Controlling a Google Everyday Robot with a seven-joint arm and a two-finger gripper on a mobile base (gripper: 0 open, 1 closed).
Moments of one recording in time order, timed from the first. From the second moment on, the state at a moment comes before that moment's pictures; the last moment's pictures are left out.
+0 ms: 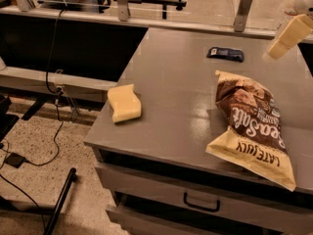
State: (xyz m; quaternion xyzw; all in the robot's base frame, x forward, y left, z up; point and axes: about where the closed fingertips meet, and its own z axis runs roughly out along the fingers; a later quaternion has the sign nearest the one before) arm 0.618 -0.292 0.989 -0.52 0.81 -0.01 0.28
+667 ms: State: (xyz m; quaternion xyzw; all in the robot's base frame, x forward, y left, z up) arm 0.669 -0.308 0.971 -0.45 0.80 0.07 0.40
